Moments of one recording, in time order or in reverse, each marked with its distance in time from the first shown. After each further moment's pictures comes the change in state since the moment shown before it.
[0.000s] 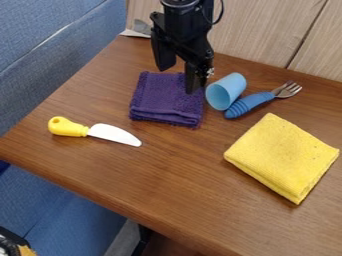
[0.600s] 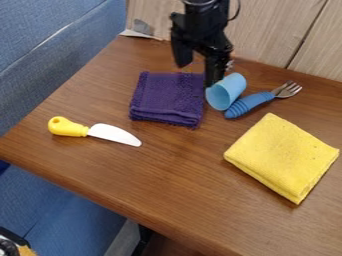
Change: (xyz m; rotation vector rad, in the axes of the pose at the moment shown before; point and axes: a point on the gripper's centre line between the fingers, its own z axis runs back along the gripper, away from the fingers) arm 0.042 0.001 -0.024 -0.056 -0.001 0.029
